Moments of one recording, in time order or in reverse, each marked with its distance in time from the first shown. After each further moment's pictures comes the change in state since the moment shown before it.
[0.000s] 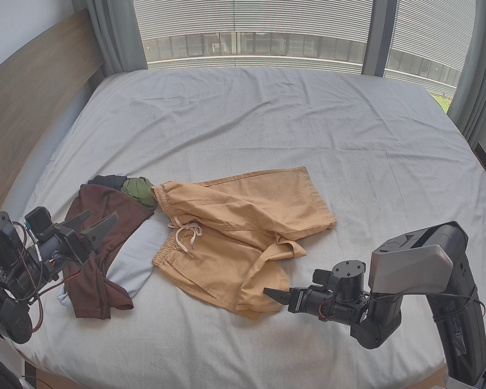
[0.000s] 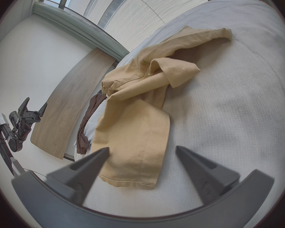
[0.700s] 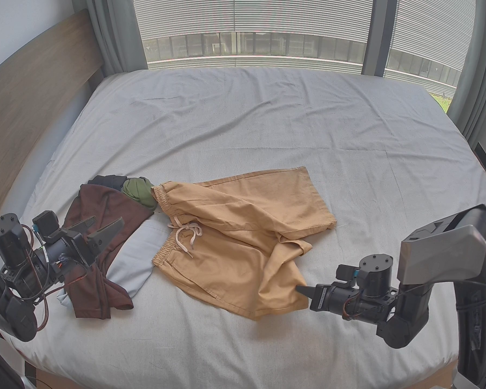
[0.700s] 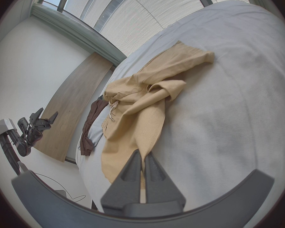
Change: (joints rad) left arm -0.004 0.061 -0.011 -0.001 0.000 0.000; right arm -0.041 -0.160 0.208 -0.036 -0.006 -0.008
